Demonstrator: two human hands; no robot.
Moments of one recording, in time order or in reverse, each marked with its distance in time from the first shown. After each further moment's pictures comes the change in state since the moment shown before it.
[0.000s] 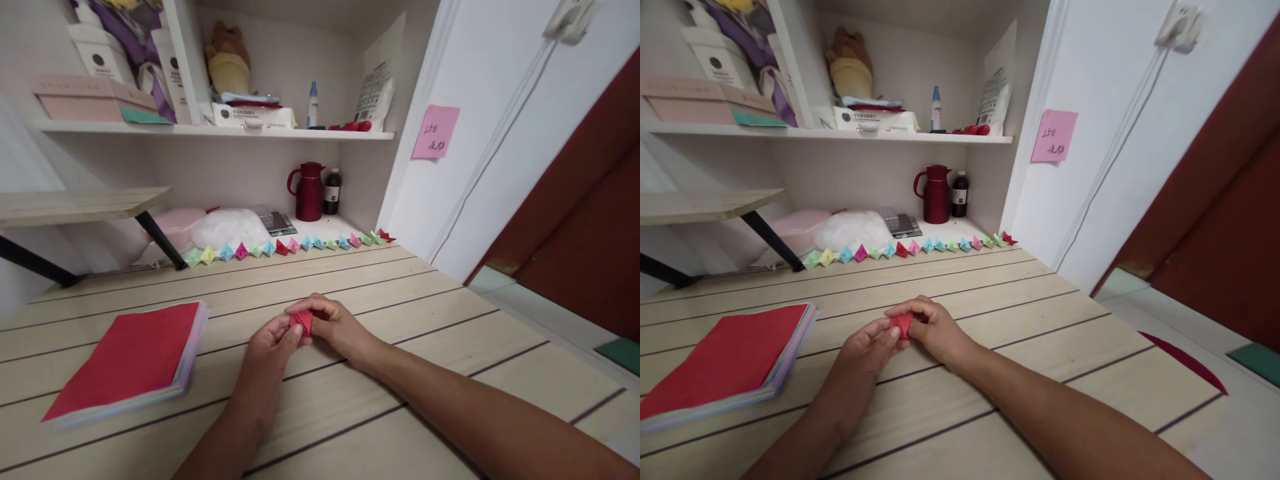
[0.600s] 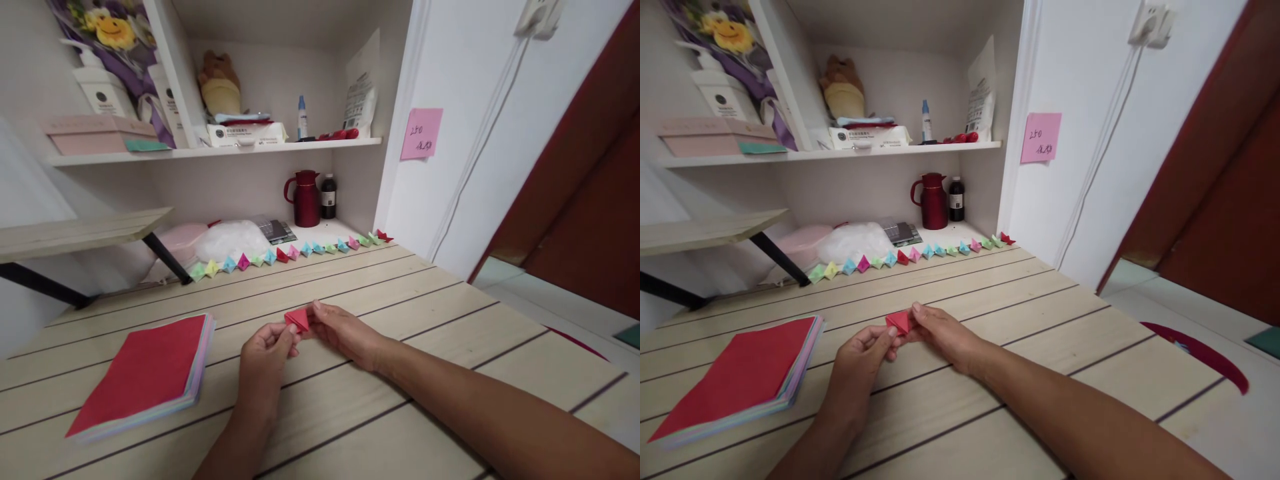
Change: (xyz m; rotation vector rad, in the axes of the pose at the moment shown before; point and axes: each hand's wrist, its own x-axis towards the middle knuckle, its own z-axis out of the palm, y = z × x) left_hand 0.003 0.008 -0.001 0.209 0.284 0.079; right_hand -0.002 -0.002 -0.003 0.448 -0.165 0.103
